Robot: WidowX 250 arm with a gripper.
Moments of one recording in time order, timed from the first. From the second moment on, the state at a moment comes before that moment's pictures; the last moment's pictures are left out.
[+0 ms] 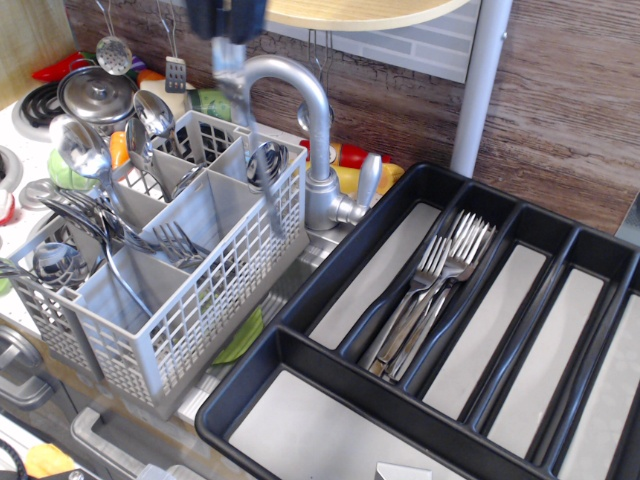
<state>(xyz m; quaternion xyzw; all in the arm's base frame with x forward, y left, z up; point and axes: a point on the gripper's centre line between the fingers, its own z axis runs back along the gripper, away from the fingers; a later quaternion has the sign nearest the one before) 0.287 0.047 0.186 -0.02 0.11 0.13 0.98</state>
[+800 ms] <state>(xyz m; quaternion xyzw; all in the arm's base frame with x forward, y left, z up) 0.304 -0.016 0.127 -0.05 0.12 0.21 0.97</state>
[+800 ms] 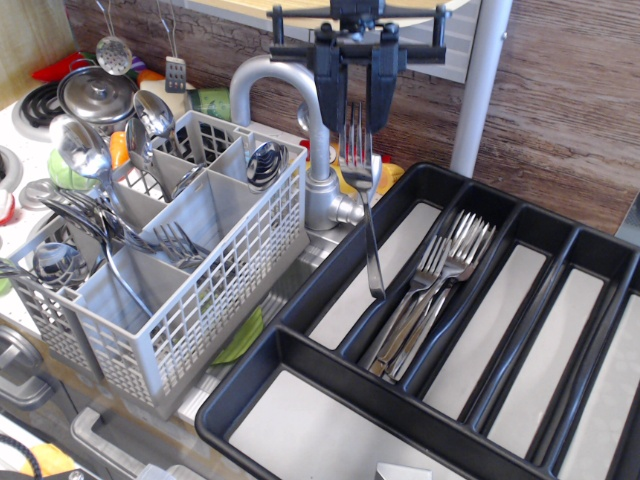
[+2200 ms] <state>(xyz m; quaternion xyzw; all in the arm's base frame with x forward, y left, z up) 0.354 -0.058 0.051 -0.01 0.06 0.23 0.97</state>
